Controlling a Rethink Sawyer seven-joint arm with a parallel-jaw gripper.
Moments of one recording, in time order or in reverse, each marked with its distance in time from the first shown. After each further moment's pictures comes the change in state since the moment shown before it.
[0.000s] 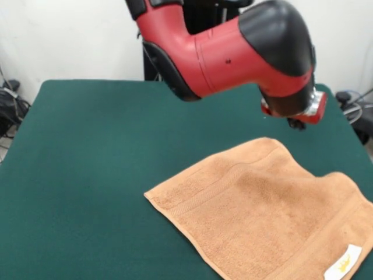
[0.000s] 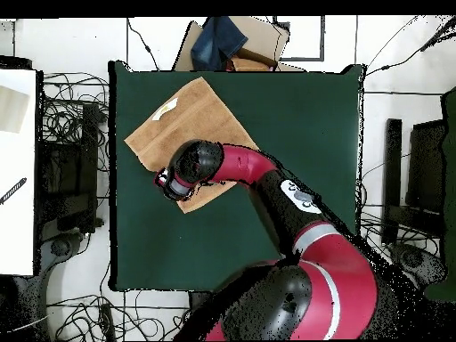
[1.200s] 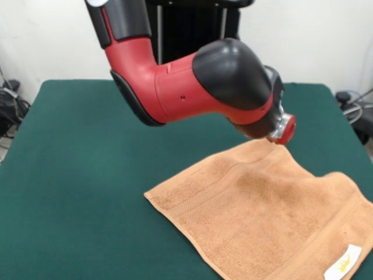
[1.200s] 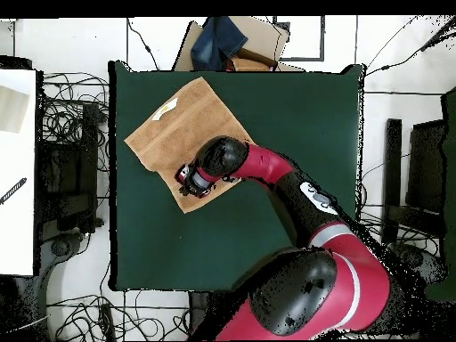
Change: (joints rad) arm -0.069 0.095 -0.012 -0.079 0.000 0.062 0.000
